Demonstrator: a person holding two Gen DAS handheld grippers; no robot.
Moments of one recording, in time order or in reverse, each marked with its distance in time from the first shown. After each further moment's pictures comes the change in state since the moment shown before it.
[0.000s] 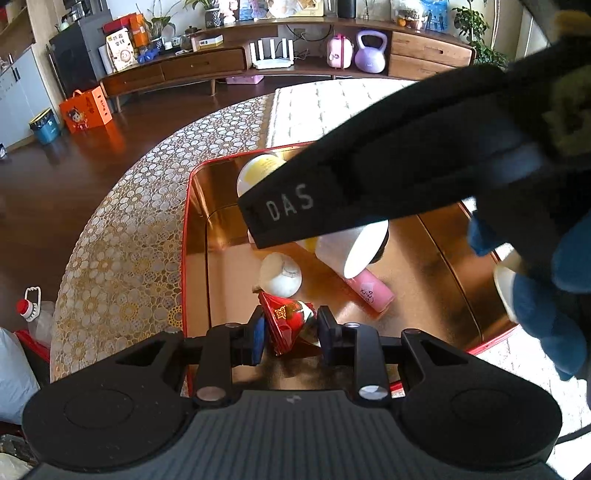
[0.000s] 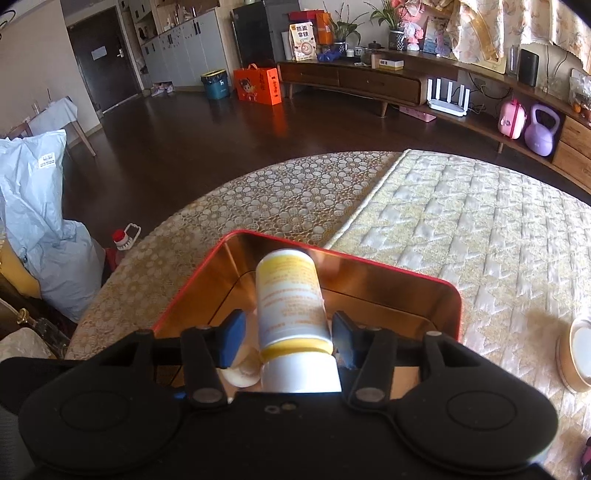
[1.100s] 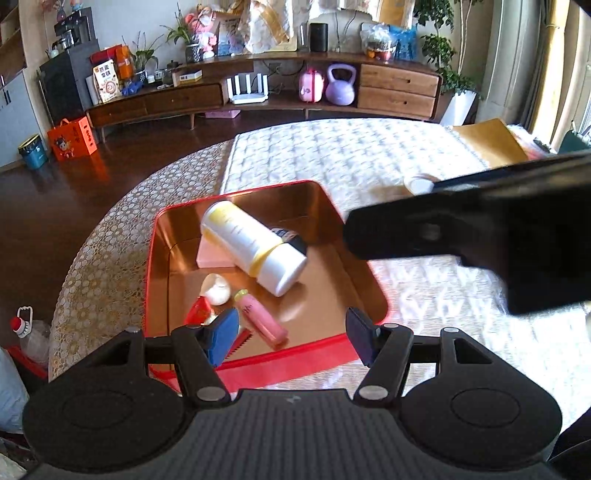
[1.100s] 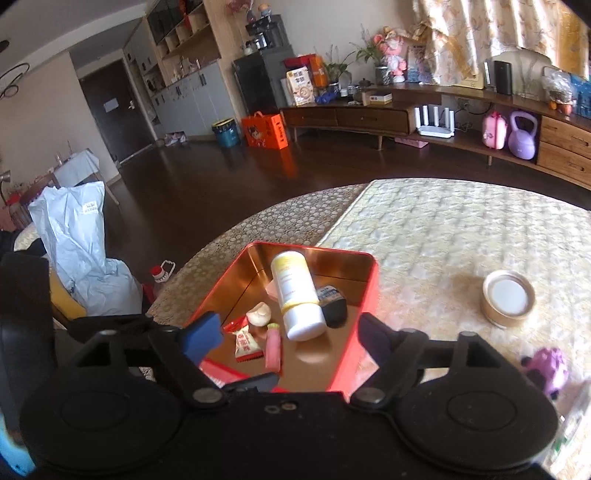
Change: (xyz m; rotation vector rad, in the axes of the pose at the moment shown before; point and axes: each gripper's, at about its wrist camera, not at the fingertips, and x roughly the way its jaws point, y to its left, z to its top) left arm -0.072 -0.047 -0.008 0.022 -0.111 -0.069; right arm -0.148 -0.037 -0.056 0.098 -0.149 0.072
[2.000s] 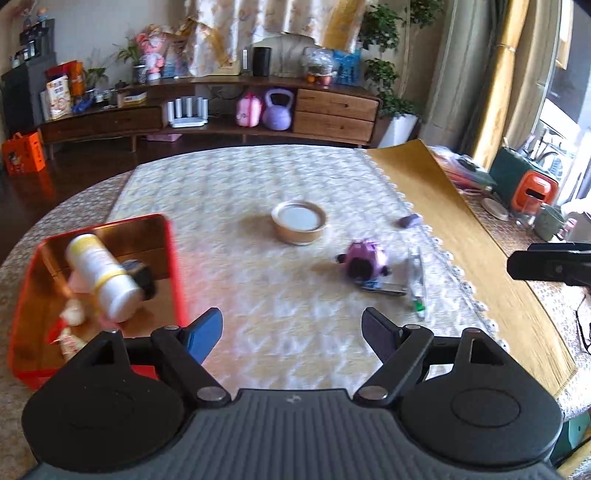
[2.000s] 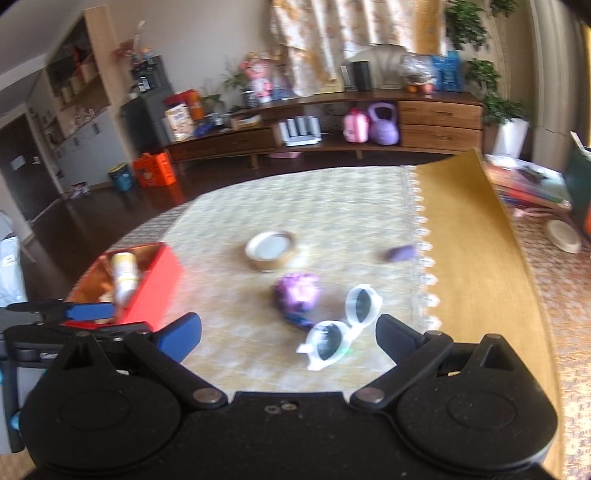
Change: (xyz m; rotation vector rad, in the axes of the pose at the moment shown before) left arm -0.002 -0.123 0.009 0.012 -0.086 -0.180; right arm -0.129 -0.160 -0.079 0.197 -0.086 -0.319
